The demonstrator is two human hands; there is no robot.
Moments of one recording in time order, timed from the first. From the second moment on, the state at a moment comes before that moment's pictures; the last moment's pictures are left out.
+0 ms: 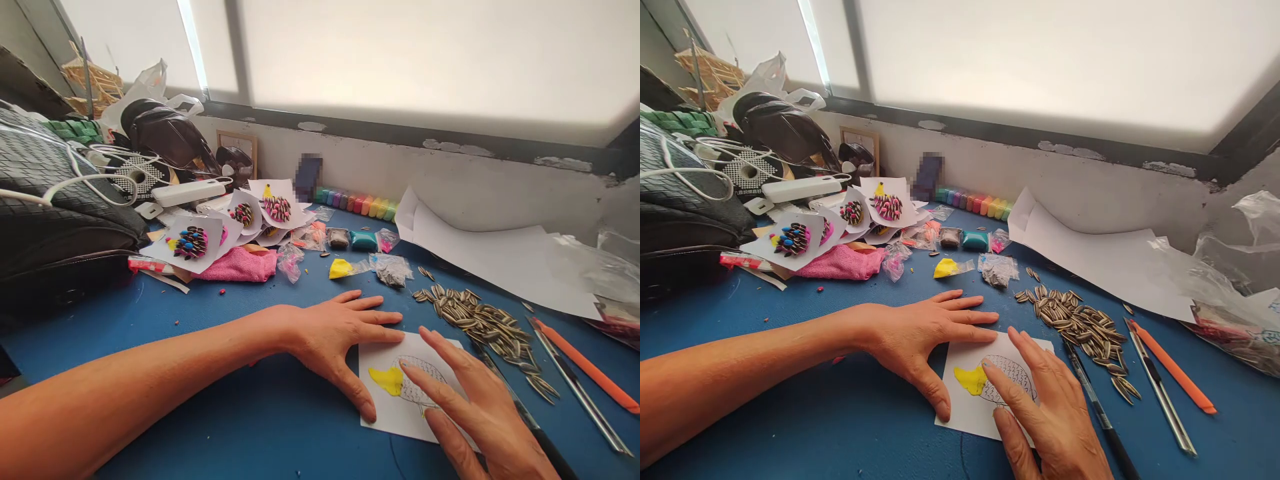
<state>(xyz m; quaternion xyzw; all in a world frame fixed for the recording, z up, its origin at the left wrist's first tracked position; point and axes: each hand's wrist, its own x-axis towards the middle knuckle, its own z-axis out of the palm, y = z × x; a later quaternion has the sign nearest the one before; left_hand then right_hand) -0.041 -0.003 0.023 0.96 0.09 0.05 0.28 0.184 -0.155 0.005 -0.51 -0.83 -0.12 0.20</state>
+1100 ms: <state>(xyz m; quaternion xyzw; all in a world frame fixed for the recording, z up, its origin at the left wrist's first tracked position) -0.044 0.017 0.009 0.85 0.25 0.35 0.29 0.206 -0.162 0.029 -0.62 -0.69 0.03 0.38</state>
